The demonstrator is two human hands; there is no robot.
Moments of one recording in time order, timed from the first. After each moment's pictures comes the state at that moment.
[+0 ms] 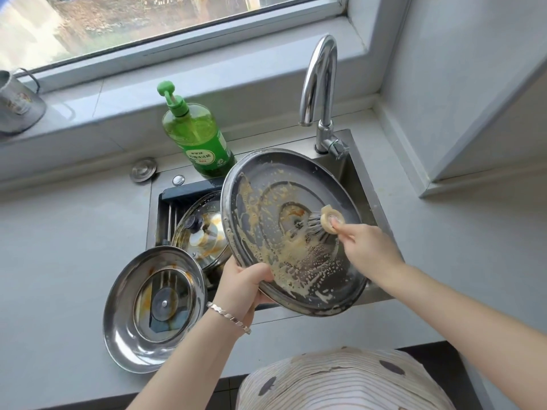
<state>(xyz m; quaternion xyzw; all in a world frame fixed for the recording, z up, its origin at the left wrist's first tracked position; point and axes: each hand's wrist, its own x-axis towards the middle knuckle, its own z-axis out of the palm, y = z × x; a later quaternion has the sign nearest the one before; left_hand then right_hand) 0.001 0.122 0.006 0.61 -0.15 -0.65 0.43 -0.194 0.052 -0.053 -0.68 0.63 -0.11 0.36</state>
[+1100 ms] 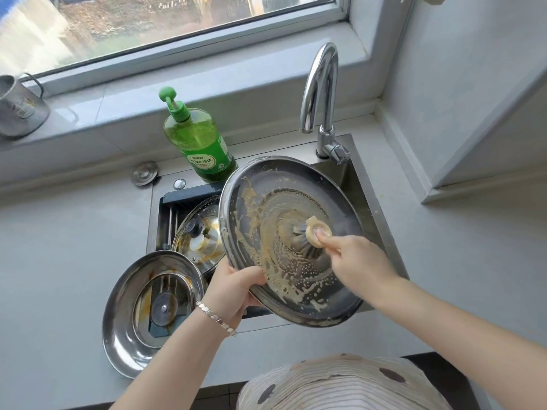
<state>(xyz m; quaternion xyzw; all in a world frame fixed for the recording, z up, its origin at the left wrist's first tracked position) 0.012 0.116 0.011 0.61 -0.23 -0.65 0.40 -0.179 0.062 -0.033 -0.74 0.59 -0.09 0.32</state>
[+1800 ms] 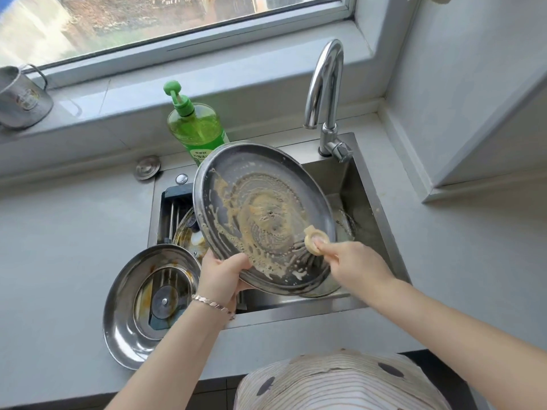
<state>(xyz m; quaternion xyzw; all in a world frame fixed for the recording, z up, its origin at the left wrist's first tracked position) 0.021 0.114 0.004 0.68 -0.15 -0.54 0.47 -0.175 0.066 -0.043 -0.76 0.57 -0.02 0.31</state>
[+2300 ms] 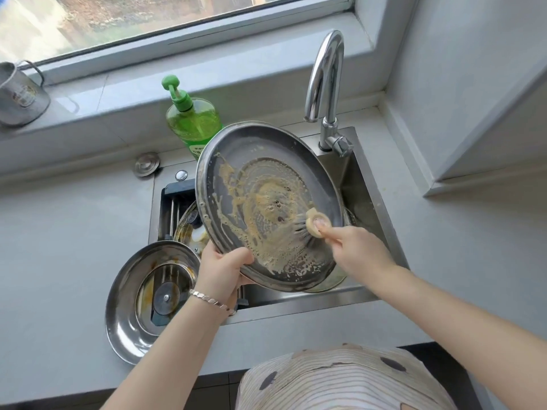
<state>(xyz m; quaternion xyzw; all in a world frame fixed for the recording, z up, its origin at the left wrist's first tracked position) 0.019 0.113 0.014 0.67 -0.16 -0.54 0.48 -0.177 0.056 -0.049 -0.73 0.59 -0.07 0.33</state>
